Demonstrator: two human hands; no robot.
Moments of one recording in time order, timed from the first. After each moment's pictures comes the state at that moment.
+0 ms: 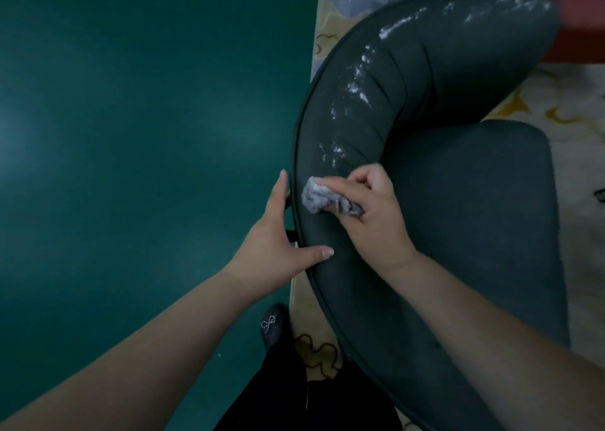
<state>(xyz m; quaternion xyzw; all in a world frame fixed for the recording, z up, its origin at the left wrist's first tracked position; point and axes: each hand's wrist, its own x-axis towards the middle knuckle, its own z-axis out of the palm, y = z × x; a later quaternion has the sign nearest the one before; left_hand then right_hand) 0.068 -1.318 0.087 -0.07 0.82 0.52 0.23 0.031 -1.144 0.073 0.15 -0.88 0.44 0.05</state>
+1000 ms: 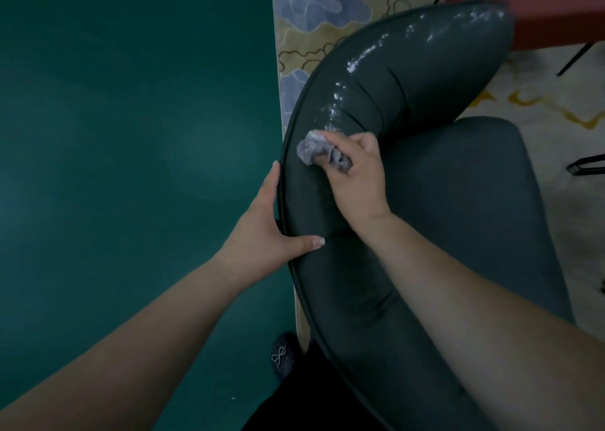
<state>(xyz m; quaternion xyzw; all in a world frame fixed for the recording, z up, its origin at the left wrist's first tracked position) -0.034 -1.333 0.093 0.03 0.84 0.49 0.24 -0.078 -1.167 0.069 -0.05 -0.85 0.52 0.11</state>
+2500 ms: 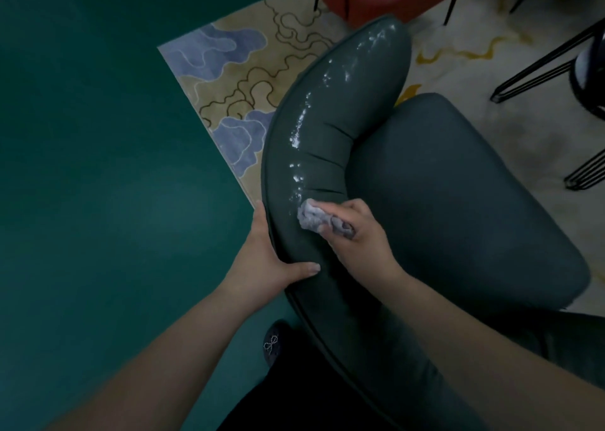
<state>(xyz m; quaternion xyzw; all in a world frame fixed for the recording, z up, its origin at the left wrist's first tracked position) -0.170 -1.321 0.095 0.18 0.81 0.44 0.34 -0.090 -1.168 0.073 -0.23 -0.76 0.60 0.11</state>
